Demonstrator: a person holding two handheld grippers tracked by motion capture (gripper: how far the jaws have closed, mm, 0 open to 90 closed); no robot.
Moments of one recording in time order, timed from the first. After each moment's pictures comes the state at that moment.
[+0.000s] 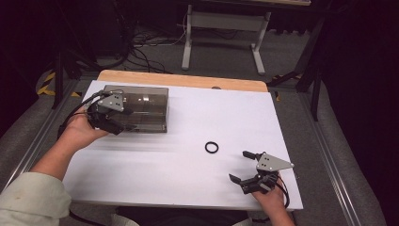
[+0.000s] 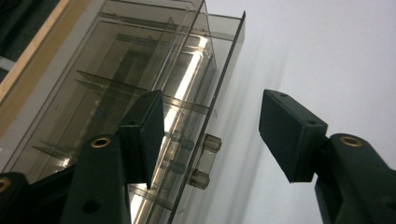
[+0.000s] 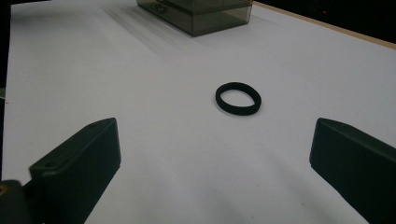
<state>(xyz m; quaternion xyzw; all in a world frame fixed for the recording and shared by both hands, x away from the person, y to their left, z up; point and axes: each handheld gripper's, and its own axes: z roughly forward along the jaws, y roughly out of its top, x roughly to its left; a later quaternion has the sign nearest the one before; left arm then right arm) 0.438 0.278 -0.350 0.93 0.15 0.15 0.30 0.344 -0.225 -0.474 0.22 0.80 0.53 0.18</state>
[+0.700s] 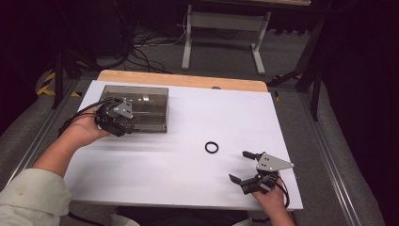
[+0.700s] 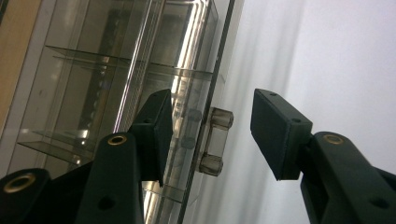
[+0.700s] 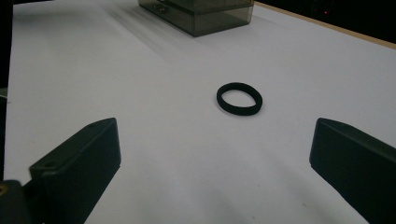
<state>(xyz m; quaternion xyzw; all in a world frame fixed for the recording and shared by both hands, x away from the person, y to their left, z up) 0.447 0.263 -0.366 0.96 0.11 0.16 0.19 0.344 -0.225 -0.474 0.22 0.80 0.53 0.17</state>
